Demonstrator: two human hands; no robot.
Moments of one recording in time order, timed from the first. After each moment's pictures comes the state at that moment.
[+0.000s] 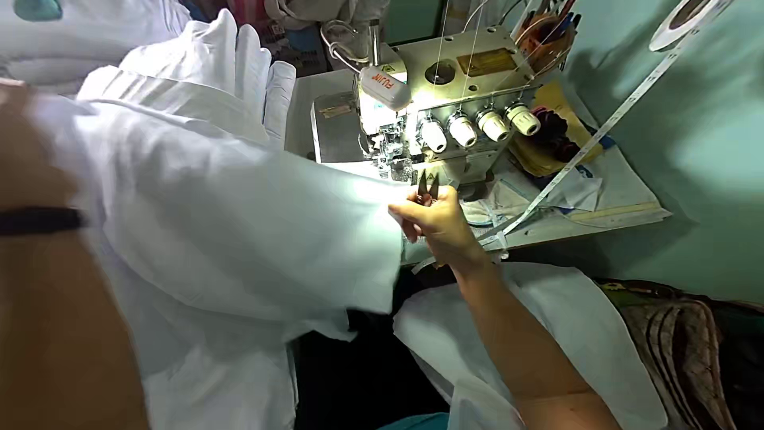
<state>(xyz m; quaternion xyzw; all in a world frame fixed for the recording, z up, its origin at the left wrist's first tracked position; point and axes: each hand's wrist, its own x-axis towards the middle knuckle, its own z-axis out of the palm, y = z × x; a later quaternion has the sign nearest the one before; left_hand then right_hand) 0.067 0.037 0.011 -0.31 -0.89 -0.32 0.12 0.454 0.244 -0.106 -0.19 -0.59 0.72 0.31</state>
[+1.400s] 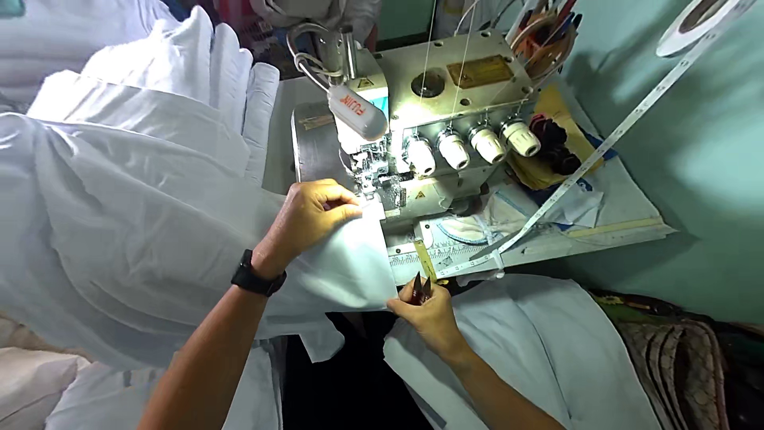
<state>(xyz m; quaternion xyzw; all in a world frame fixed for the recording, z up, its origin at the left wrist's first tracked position) 0.247 0.176 -0.086 -0.64 -0.64 -0.38 -0.17 0.497 0.180 -0.176 -0.39 -0.53 0.68 0.31</state>
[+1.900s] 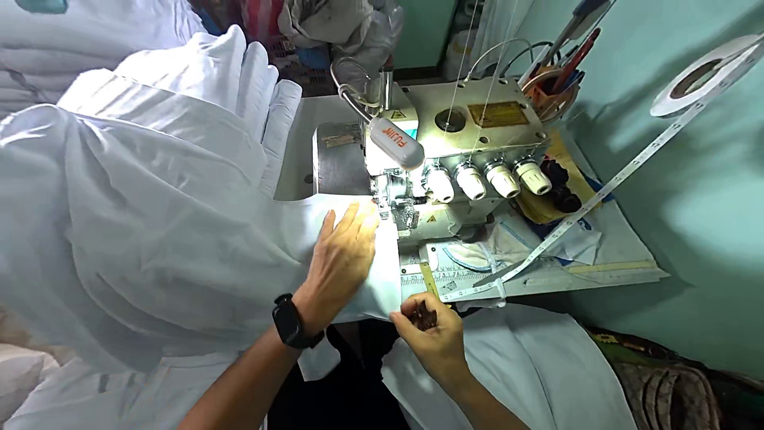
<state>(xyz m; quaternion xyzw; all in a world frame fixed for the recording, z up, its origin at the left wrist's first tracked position) 0.303 0.159 -0.112 -0.62 -0.74 -0.25 0.04 0.490 0.182 -0.156 -0.28 -0.70 0.52 0.40</state>
